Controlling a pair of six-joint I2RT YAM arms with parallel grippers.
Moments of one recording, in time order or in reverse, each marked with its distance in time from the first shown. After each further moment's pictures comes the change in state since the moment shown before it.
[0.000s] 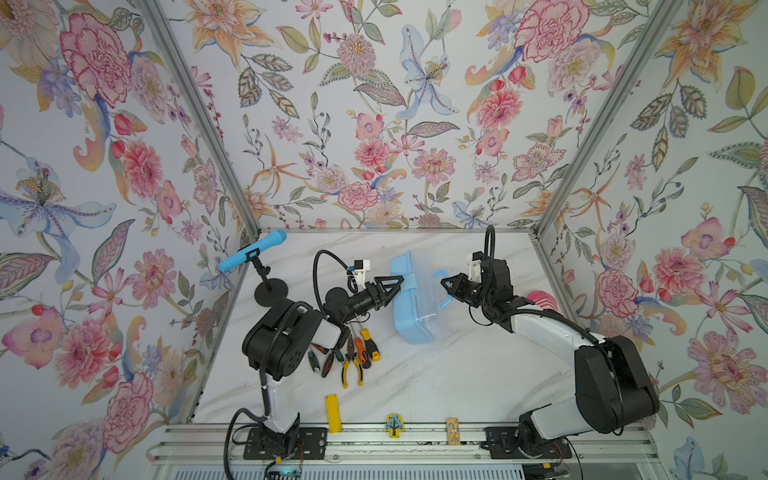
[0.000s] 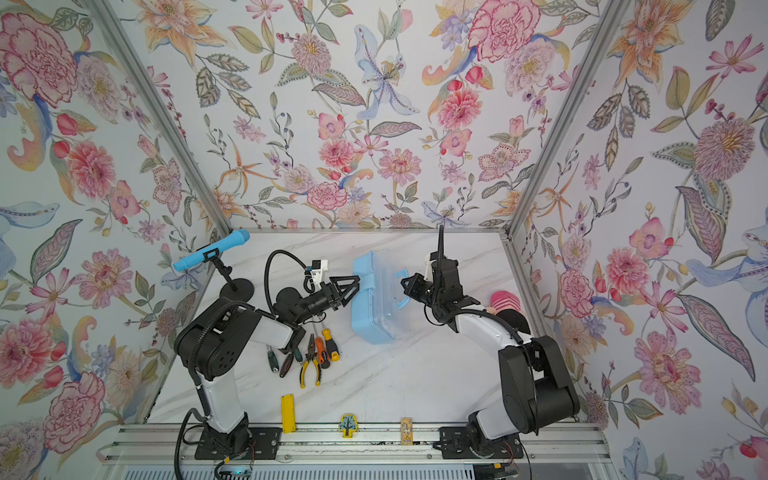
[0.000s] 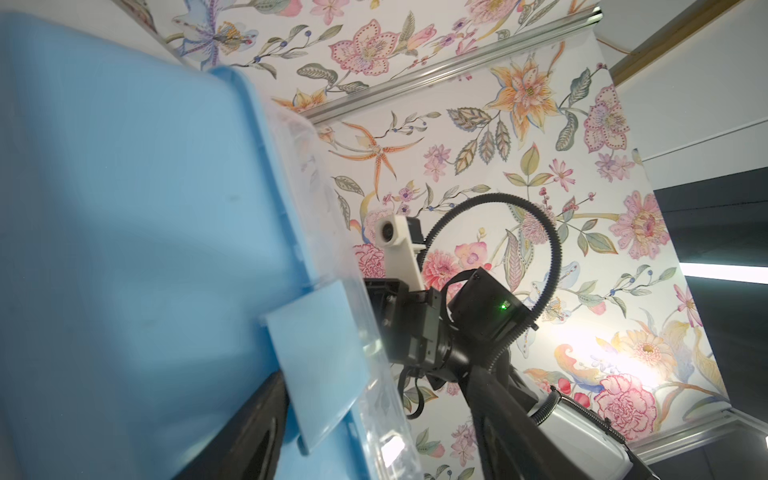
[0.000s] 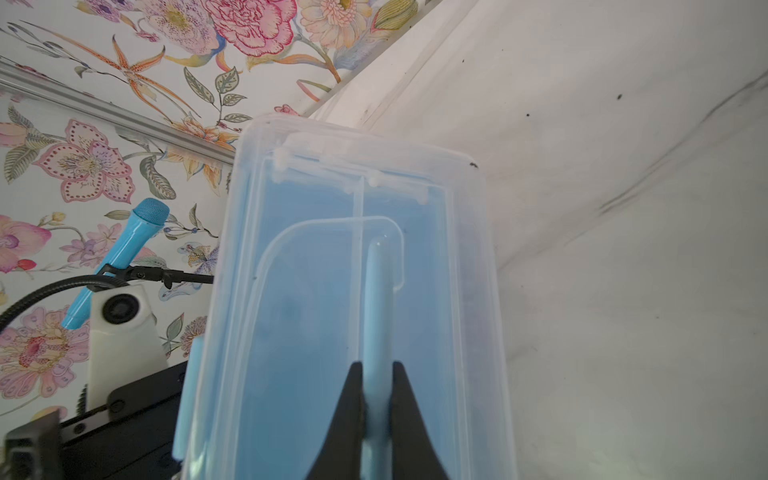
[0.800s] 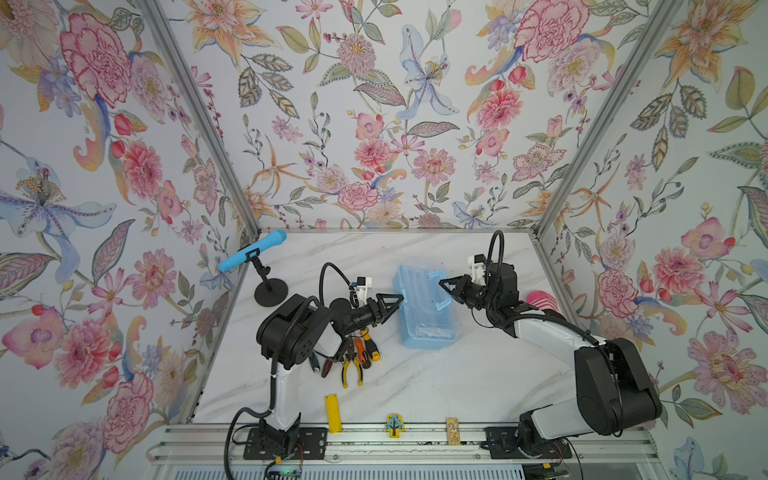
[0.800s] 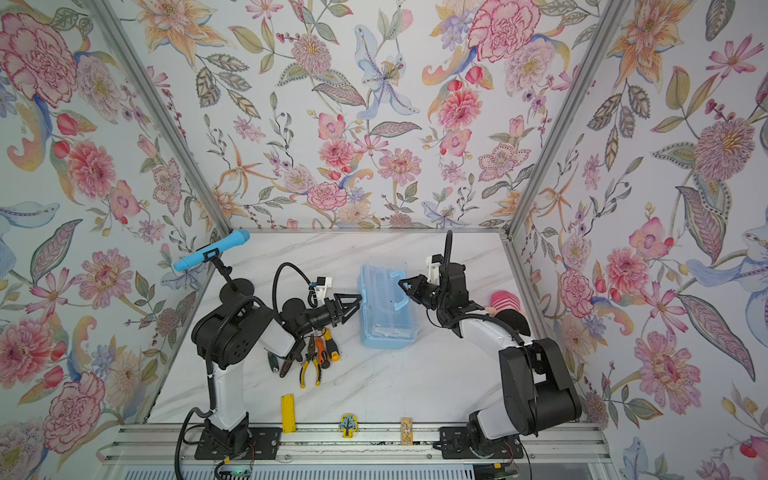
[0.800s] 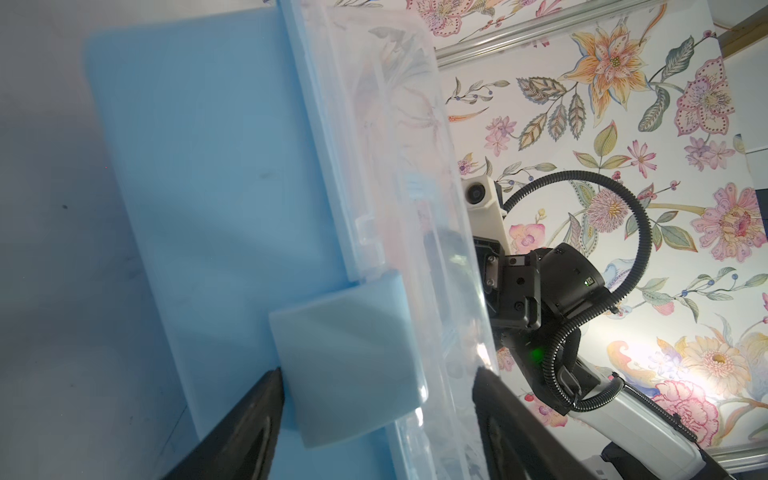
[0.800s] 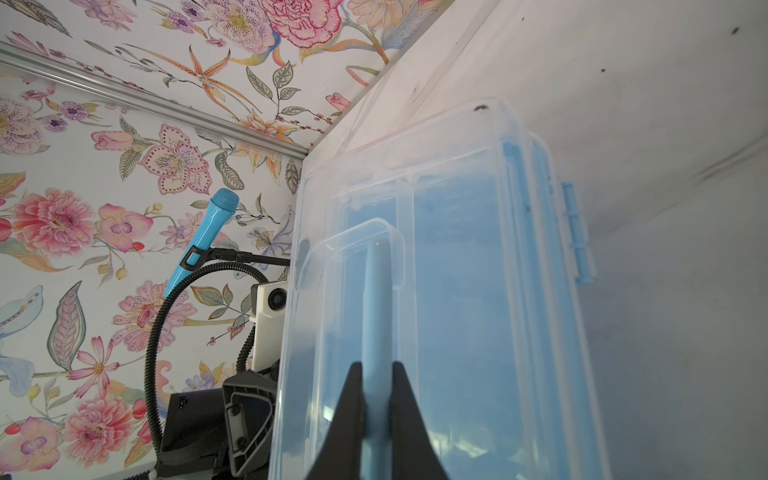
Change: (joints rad) left arm -0.006 0.131 -0.089 0.017 0.018 0.071; right arm -0.044 -0.020 -0.069 0.150 -0.182 0.114
